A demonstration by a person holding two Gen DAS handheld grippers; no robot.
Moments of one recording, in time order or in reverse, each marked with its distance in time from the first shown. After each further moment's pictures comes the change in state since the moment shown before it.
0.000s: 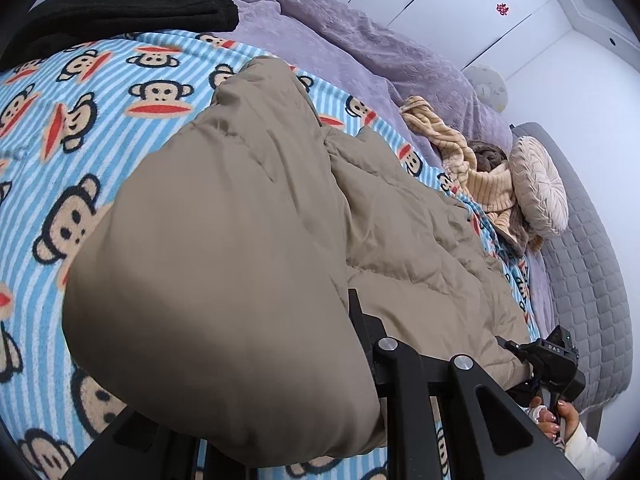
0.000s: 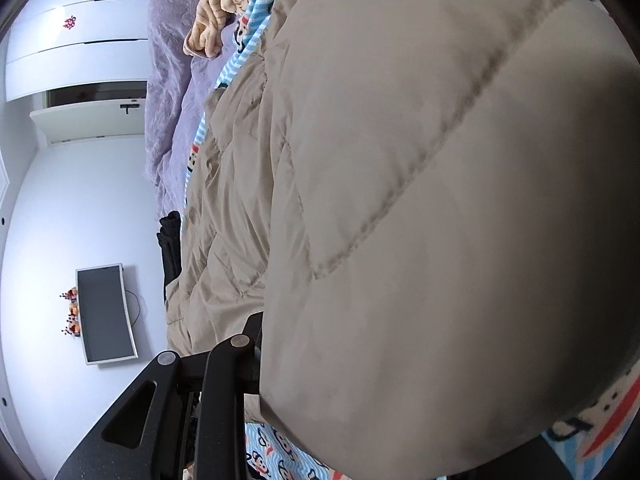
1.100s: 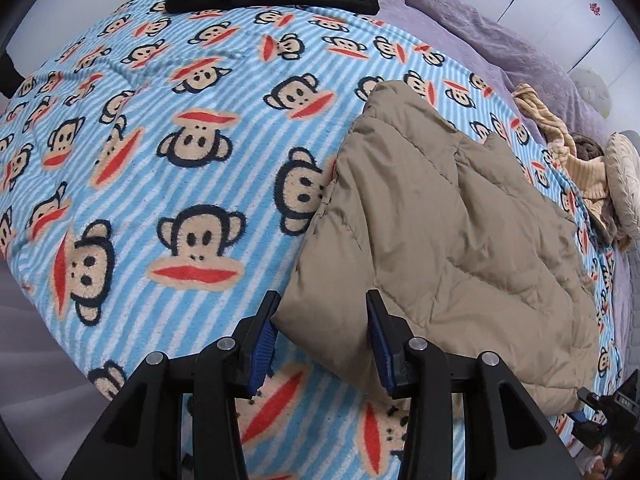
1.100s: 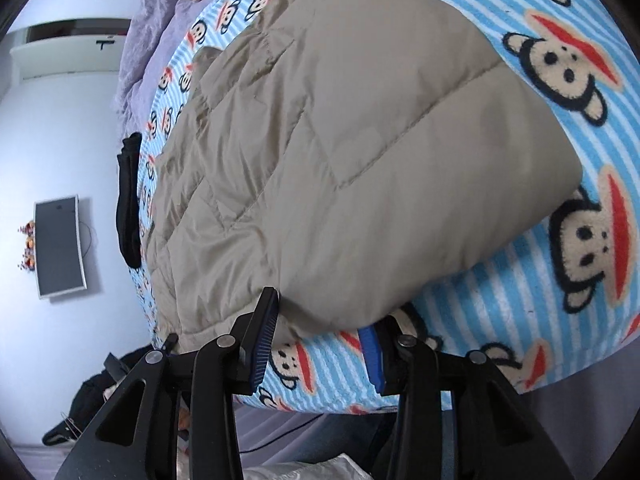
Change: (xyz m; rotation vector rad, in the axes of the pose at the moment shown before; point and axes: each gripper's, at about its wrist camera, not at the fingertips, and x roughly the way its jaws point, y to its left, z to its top) left arm -0.111 0.033 -0.135 -0.155 0.049 0.453; right arm -0.085 -0.015 -0.055 -0.140 0.185 -0.200
